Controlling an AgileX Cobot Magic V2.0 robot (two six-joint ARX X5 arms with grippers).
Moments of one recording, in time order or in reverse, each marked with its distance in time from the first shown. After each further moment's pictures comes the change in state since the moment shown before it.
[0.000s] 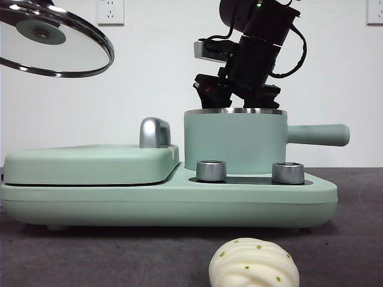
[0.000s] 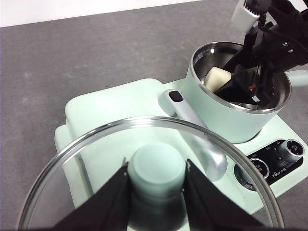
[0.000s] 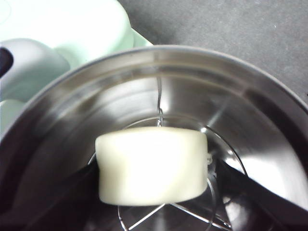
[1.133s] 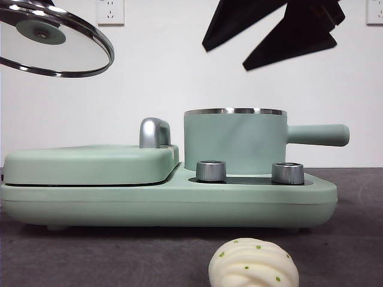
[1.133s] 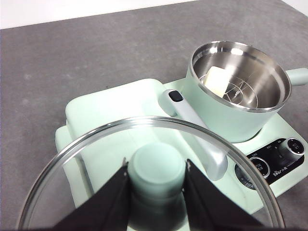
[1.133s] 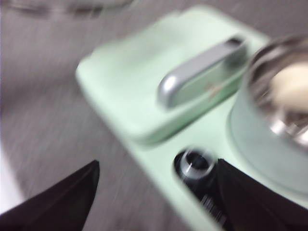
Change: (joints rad) left arm 0.000 0.000 0.000 0.000 0.000 0.012; right arm 0.355 -0.858 -0.780 0.317 0.000 0.133
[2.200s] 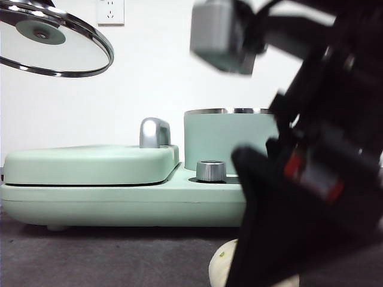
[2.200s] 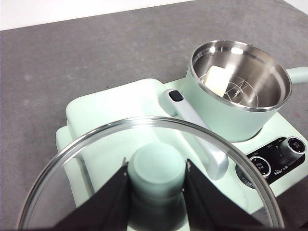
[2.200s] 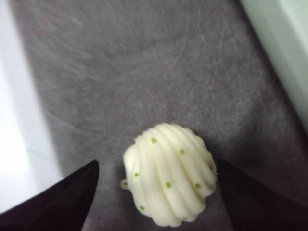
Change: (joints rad) left arm 0.000 0.000 0.000 -0.001 0.000 0.008; right arm 0.177 0.311 -0.145 0.013 0.029 -0.131
